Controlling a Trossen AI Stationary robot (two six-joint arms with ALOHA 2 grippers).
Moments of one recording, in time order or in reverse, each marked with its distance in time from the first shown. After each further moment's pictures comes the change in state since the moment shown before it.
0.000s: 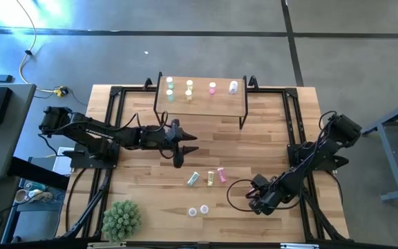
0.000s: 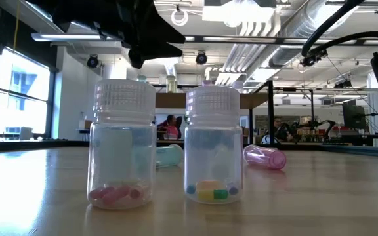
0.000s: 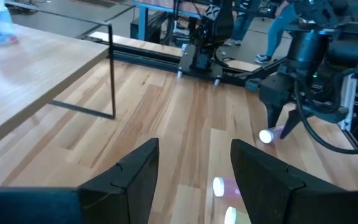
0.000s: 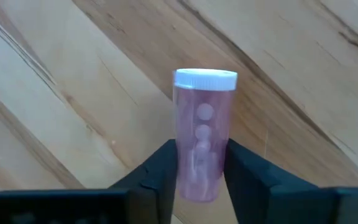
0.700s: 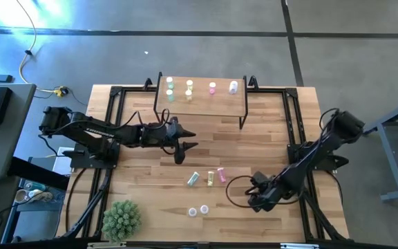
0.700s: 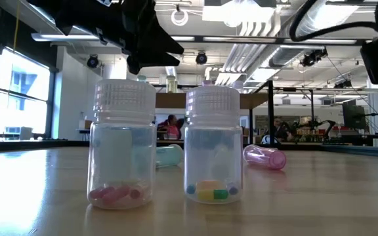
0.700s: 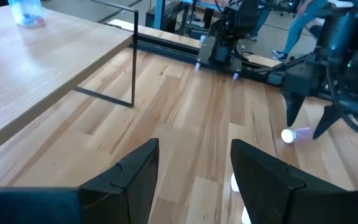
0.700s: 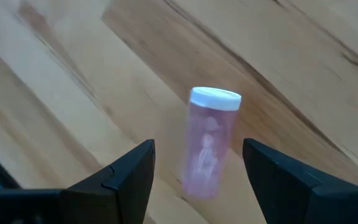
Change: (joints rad) left arm 0.039 0.001 0.000 -0.046 -0.018 -0.036; right arm -0.025 -0.066 -0.001 0.001 -0.001 -0.001
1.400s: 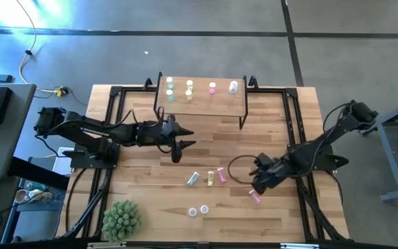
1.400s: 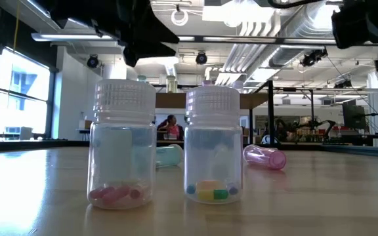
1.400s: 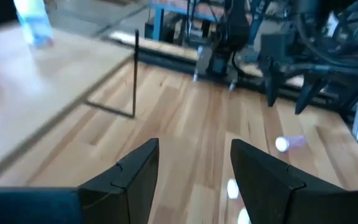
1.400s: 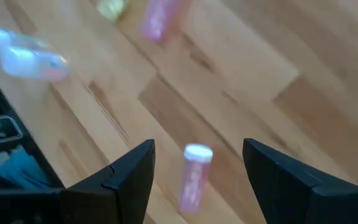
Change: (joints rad) left arm 0.000 -0.067 0.000 -0.043 -0.003 0.011; right arm -0.155 -0.309 0.000 -0.191 0.045 -0.189
